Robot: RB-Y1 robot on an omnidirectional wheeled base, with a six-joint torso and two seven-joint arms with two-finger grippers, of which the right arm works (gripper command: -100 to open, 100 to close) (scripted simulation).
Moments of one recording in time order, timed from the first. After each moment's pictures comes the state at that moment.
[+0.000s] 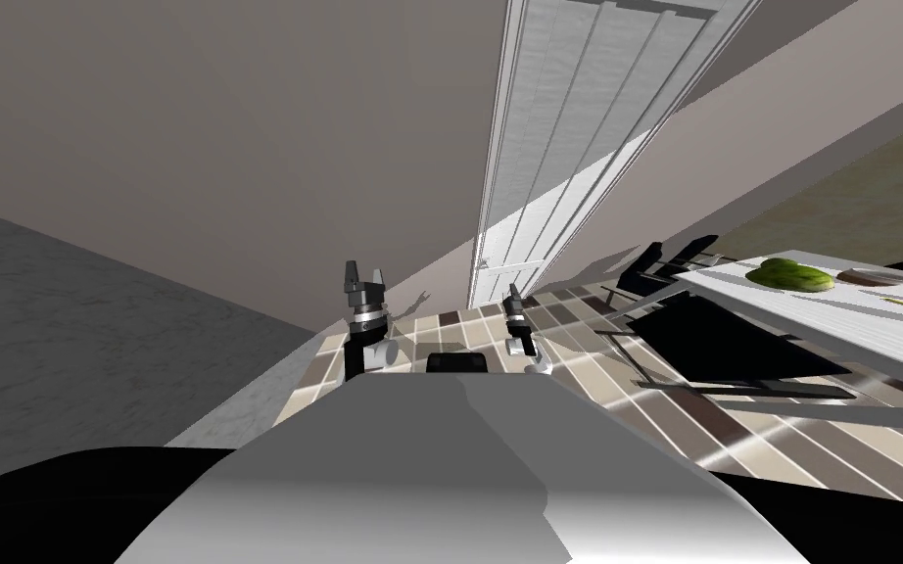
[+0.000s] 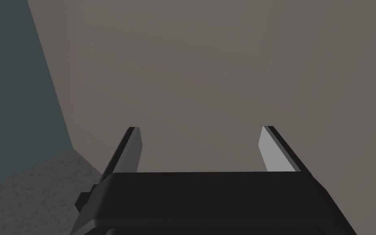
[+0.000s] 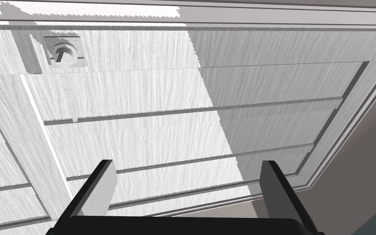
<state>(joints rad) 0.17 -0.11 -0.05 -1.39 0.05 -0.64 -0.13</state>
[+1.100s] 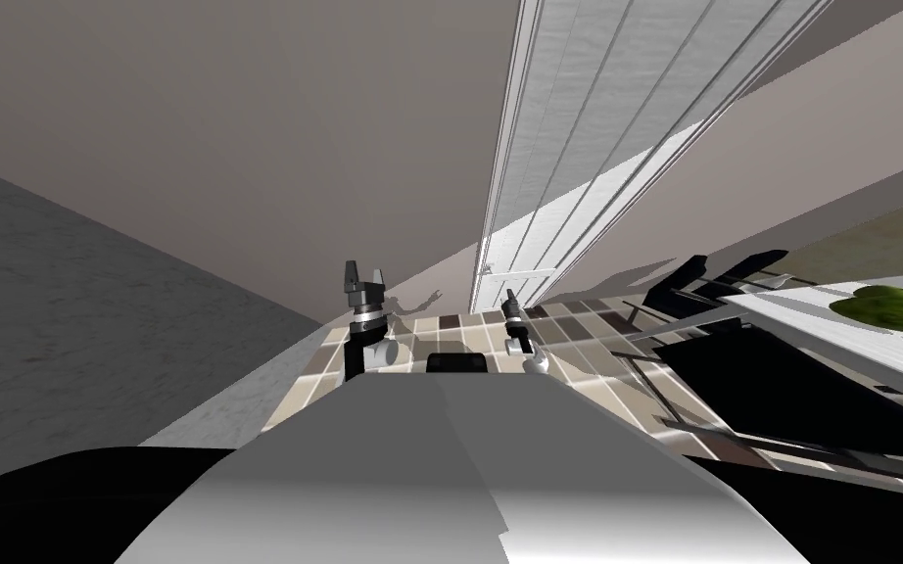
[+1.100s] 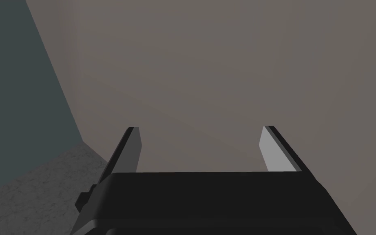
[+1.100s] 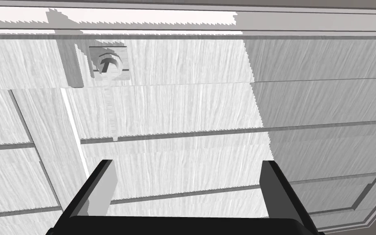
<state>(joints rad) 0.05 -0.14 -0.08 -1.08 0.06 -0.73 -0.15</state>
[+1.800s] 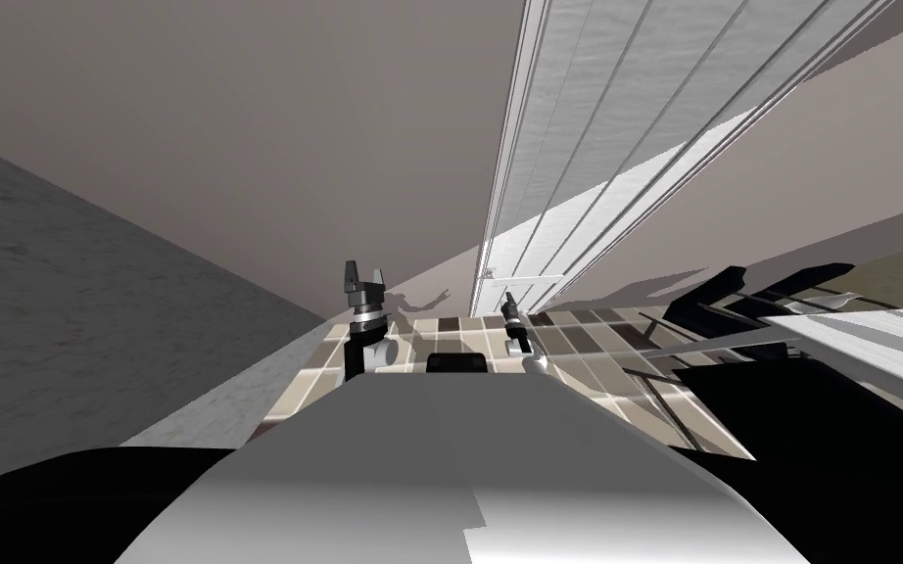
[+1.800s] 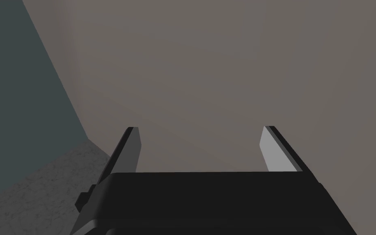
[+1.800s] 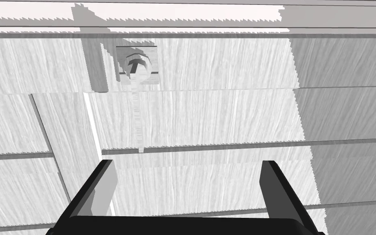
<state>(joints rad) -0.03 -0.15 -0.09 -0.89 0.06 -0.77 -0.17</state>
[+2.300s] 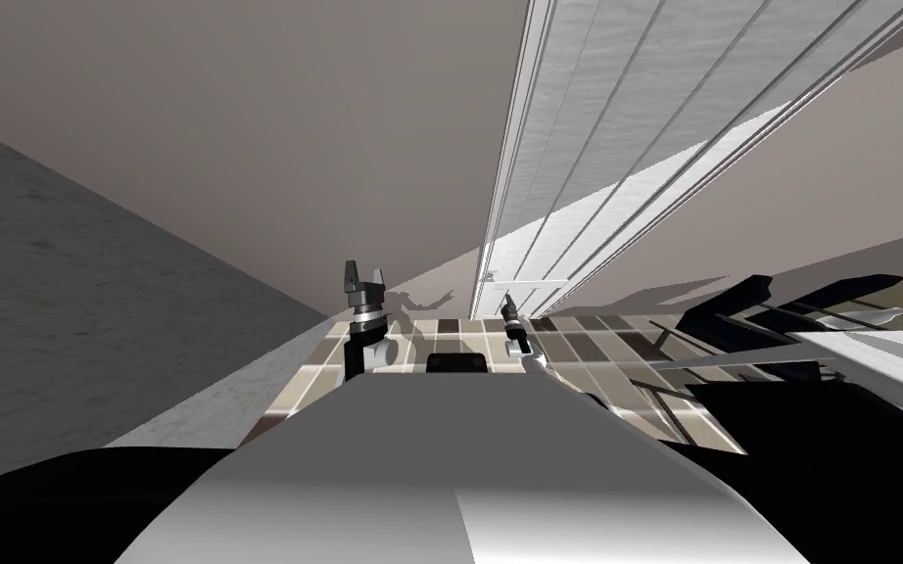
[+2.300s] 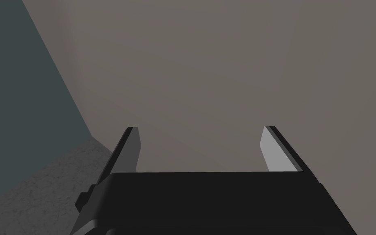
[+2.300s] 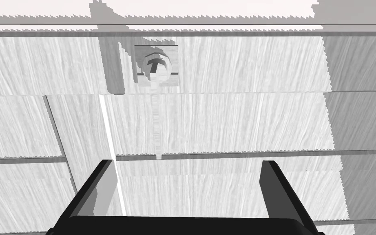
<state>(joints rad) -0.09 -0.16 -0.11 -0.74 0.06 -0.81 -0.18</state>
